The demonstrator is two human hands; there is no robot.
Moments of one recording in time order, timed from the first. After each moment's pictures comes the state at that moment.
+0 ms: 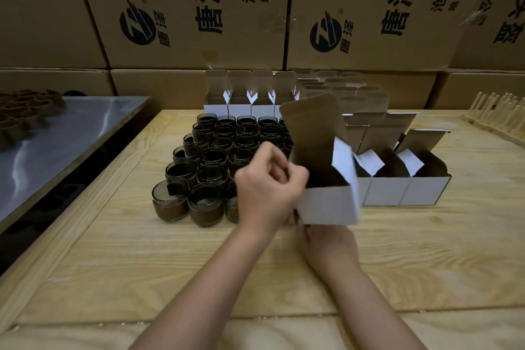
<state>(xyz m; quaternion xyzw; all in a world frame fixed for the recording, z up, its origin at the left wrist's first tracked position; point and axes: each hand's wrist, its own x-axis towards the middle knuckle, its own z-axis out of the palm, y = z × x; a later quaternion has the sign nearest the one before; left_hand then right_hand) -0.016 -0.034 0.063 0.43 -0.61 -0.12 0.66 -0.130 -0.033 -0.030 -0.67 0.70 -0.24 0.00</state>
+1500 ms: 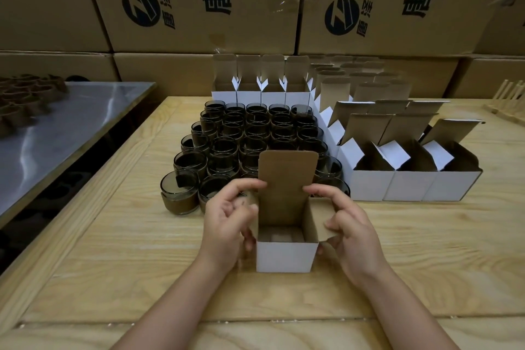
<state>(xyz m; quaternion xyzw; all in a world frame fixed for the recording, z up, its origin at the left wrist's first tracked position) 0.062 -0.030 -0.004 0.35 -0.55 -0.43 0.62 -0.127 -0.018 0.002 -0.54 0.40 -0.52 0.52</state>
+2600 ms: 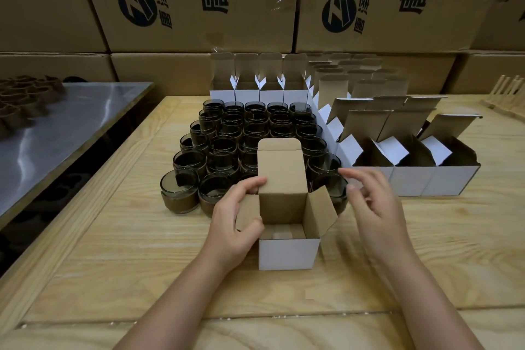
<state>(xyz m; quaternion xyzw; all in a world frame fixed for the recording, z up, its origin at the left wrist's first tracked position) 0.068 -0.027 -0.003 0.41 -0.69 -0.31 0.51 -0.159 -0.030 0.004 -0.63 0.54 -0.53 0.17</state>
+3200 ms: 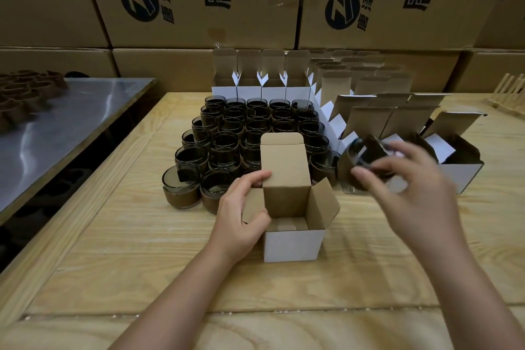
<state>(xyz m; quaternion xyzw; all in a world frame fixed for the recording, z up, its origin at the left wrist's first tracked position) 0.062 -0.032 -0.003 0.42 -0.69 -0.29 0.51 -0.161 -0.006 0.059 -0.63 0.61 -0.48 0.02</state>
